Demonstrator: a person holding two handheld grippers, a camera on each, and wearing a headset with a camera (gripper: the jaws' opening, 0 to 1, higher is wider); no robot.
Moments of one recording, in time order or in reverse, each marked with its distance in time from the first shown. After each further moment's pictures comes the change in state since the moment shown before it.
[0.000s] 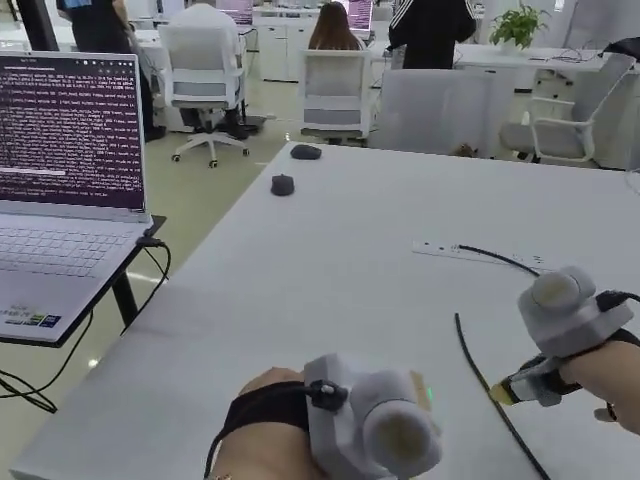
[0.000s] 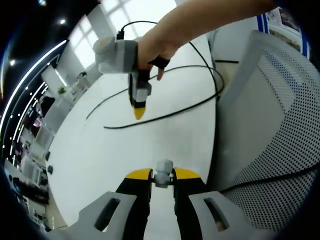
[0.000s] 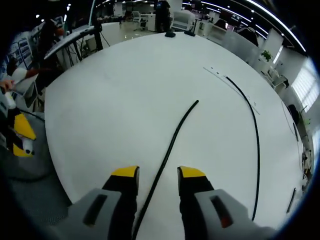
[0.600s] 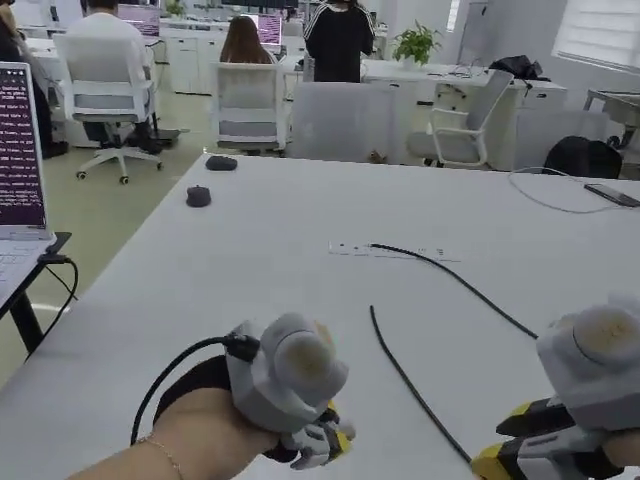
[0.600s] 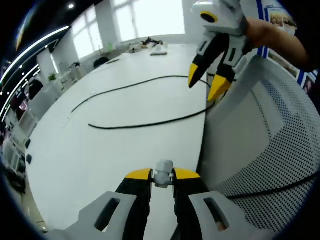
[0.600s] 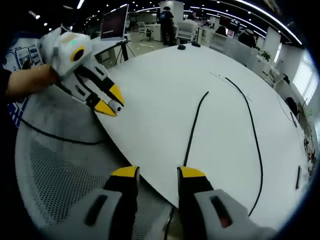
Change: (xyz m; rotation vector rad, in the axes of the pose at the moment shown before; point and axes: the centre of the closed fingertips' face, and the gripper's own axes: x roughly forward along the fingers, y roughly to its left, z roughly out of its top) left arm 0.009 -0.015 0.015 -0.163 -0.041 -0.201; right arm -0.130 0.091 -0.078 0.030 -0.080 0.033
